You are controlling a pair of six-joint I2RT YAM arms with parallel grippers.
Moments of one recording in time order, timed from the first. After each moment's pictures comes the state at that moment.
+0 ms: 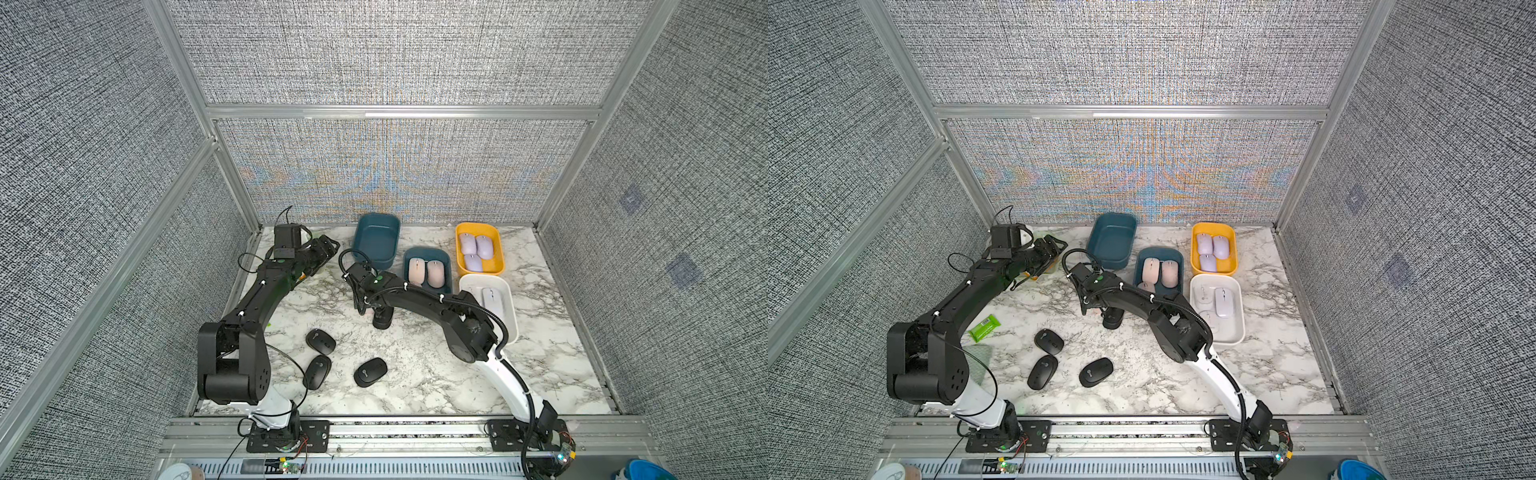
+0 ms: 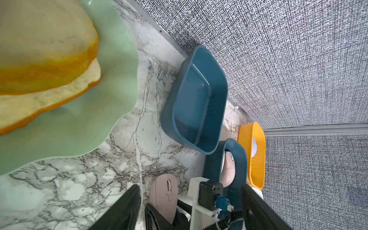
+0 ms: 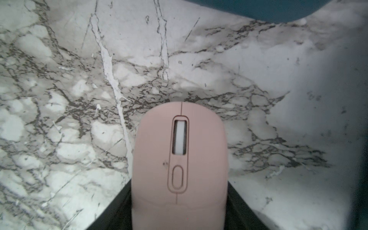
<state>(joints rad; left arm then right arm) -0.08 1.59 1.19 -0.25 0.42 -0.75 0.91 2.47 2.10 -0.74 0.31 0.67</state>
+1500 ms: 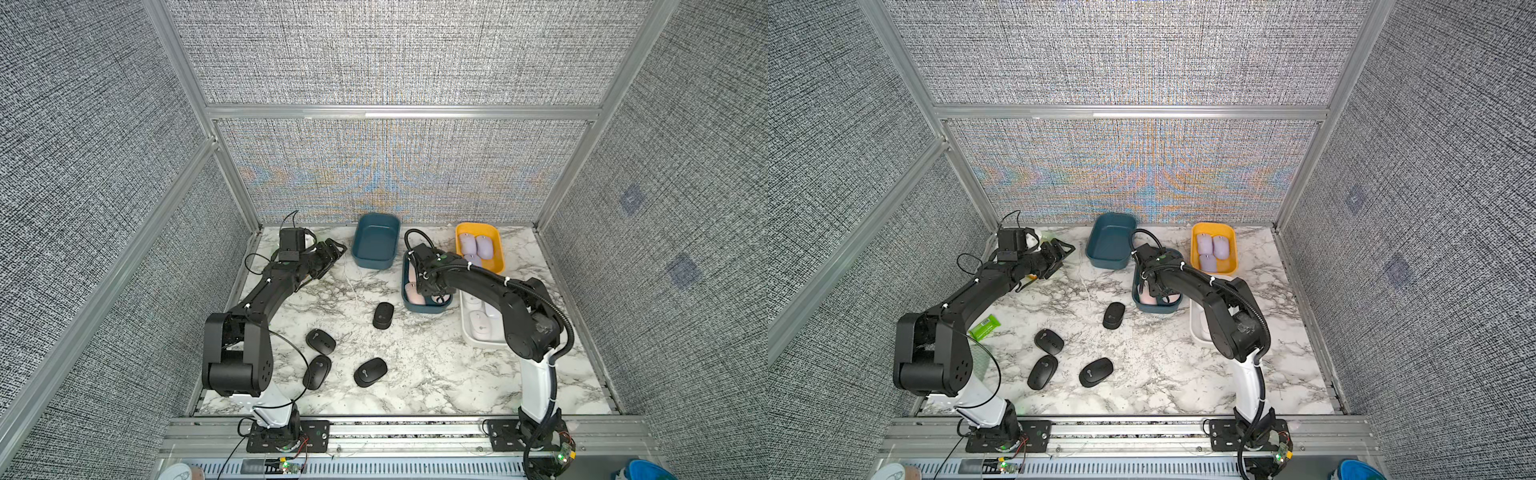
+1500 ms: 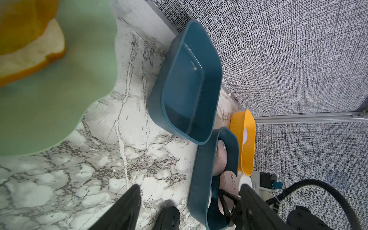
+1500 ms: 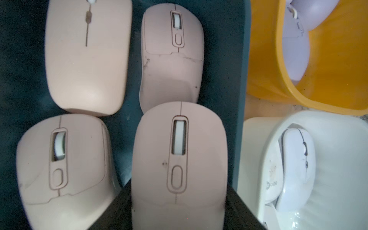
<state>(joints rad) -0.09 1.65 1.16 -0.18 0.52 -0.79 0.60 2.05 1.60 -0.85 0.47 0.47</state>
